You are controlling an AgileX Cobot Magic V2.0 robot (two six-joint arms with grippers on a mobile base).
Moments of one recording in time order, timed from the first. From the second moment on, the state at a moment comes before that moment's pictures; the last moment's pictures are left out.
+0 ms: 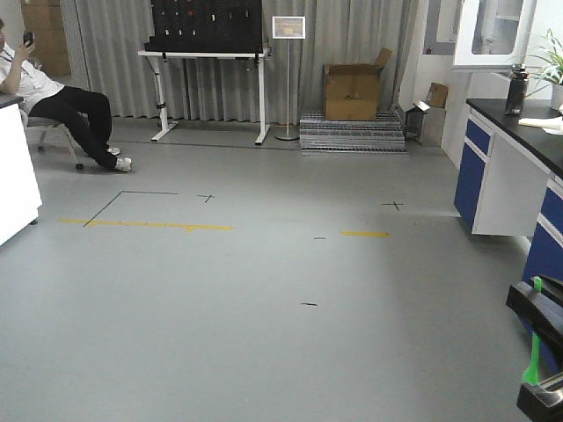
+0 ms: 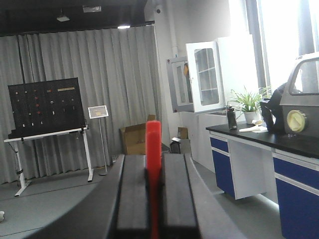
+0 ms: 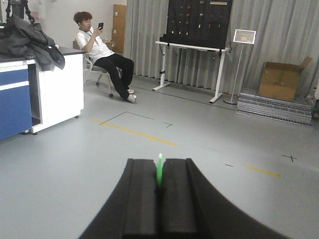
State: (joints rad) left arm -0.02 0.56 -0.49 0.86 -0.44 -0.83; right arm 0.07 0.83 -0.55 -1.01 -0.34 0.91
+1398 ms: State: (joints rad) left arm -0.02 0.56 -0.49 0.86 -0.44 -0.83; right arm 0.07 0.83 -0.55 -1.01 -0.34 0.91
